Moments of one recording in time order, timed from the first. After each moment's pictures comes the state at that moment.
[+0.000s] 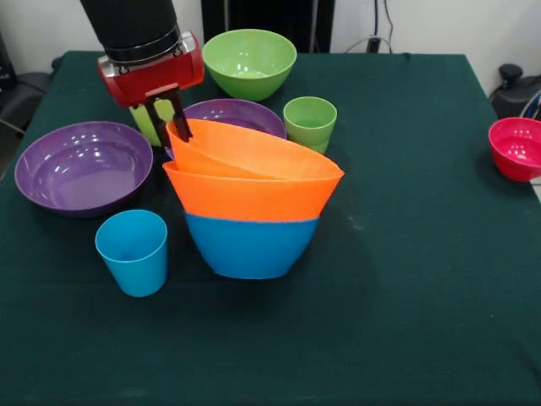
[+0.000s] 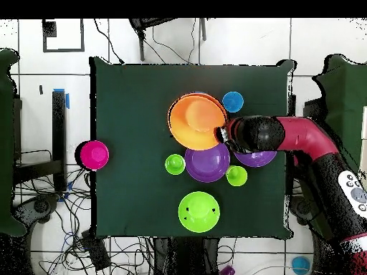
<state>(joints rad) -0.98 -0.51 0.80 1.57 -0.64 0.85 1.41</state>
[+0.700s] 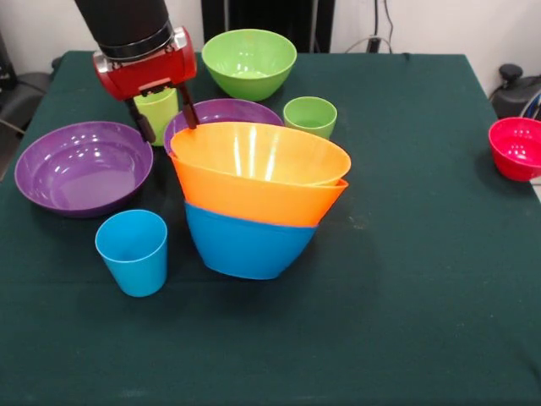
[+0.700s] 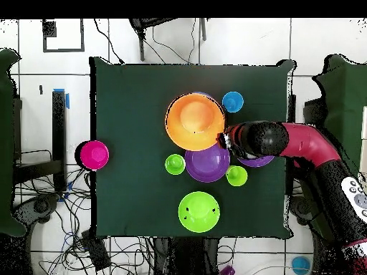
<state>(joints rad) -0.96 -0.52 0.73 1.59 -0.57 0.85 1.41</state>
